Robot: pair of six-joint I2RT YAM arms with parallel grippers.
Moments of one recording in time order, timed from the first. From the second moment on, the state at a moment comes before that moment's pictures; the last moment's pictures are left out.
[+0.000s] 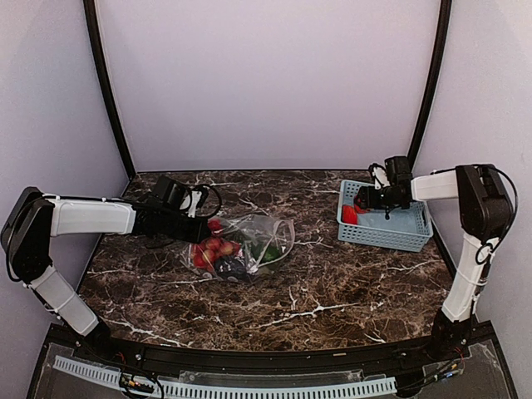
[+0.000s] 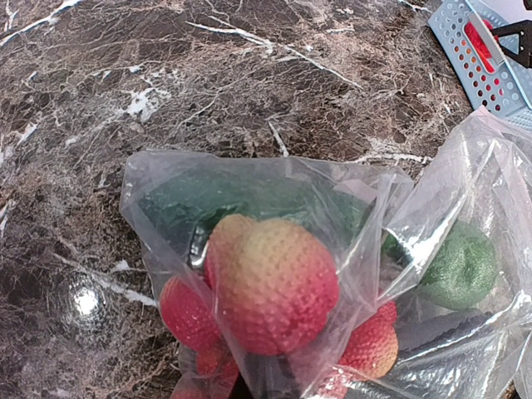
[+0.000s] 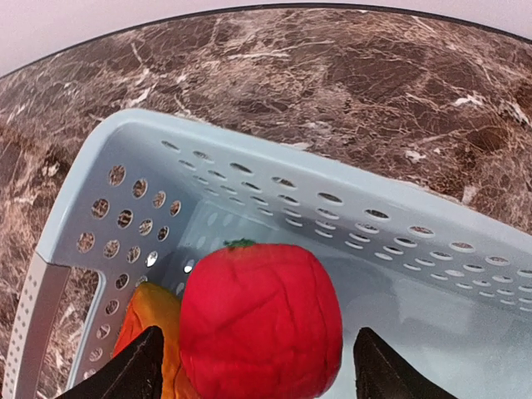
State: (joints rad) left arm -0.52 1.57 0.91 -0.18 0.14 -0.26; right arm 0.13 1.91 1.19 -0.07 -0.18 0.11
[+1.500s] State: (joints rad) left arm -0.51 1.55 0.90 -0.18 0.16 -0.26; right arm 0.70 1.74 1.00 0.14 -0.52 -0.03
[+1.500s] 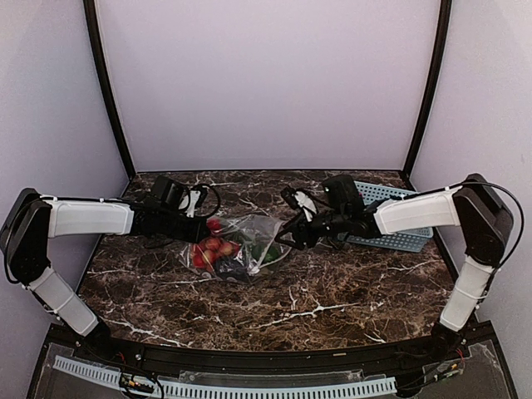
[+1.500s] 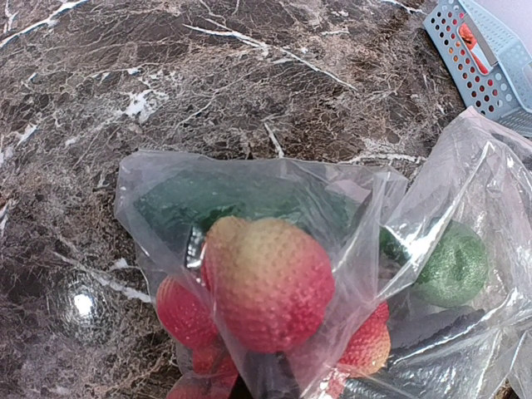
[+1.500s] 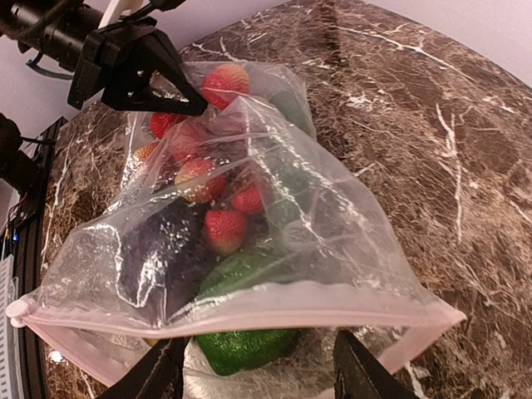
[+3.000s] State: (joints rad) left arm -0.51 1.55 0.90 -0.15 0.17 -0.26; right arm 0.81 2.08 1.28 -0.01 -0.45 -0.10
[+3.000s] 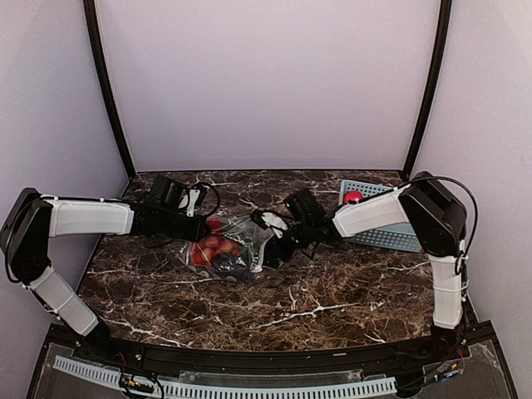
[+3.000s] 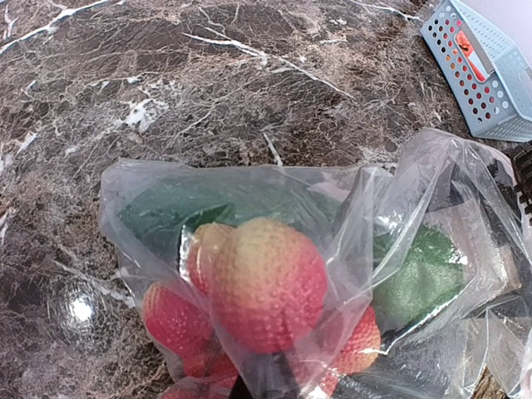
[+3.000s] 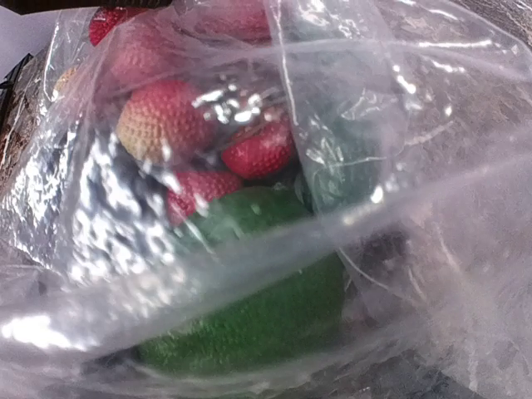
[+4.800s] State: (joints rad) left arm -0.50 1.56 0.90 -0.15 0.15 -0.27; right arm 0.23 1.41 0.87 -0.07 -0.41 0.01
